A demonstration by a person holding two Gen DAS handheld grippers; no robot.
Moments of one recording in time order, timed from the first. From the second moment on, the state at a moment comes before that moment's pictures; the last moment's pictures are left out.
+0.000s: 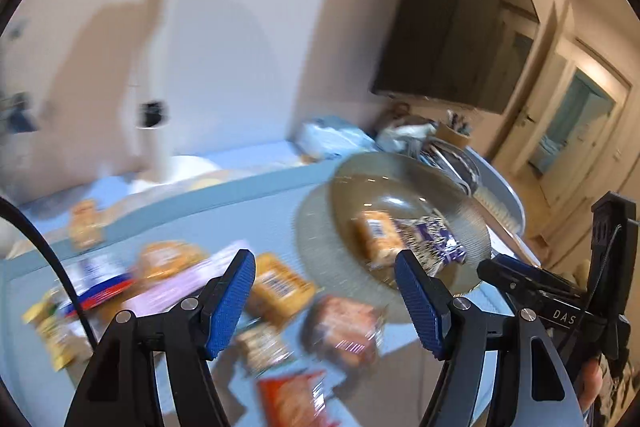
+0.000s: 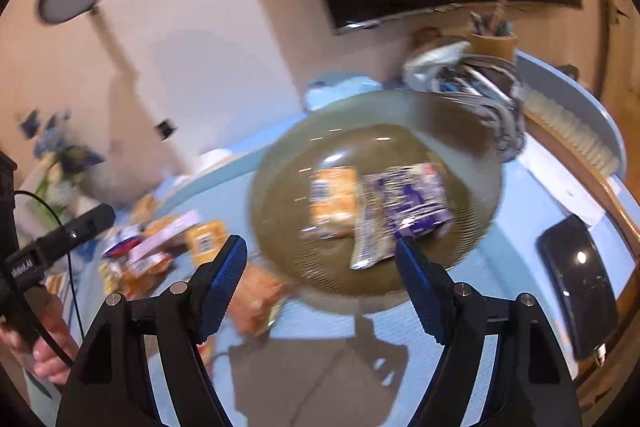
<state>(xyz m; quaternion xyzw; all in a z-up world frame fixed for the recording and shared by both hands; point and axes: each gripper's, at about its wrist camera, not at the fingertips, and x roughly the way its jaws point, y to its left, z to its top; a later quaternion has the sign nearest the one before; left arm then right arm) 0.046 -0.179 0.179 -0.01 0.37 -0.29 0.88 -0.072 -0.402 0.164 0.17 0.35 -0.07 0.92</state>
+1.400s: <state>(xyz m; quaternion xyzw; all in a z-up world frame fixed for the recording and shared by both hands) -0.002 -0.195 0.022 0.03 0.48 -0.29 0.83 -0.034 -0.338 0.067 0.12 0.44 0.03 0.89</state>
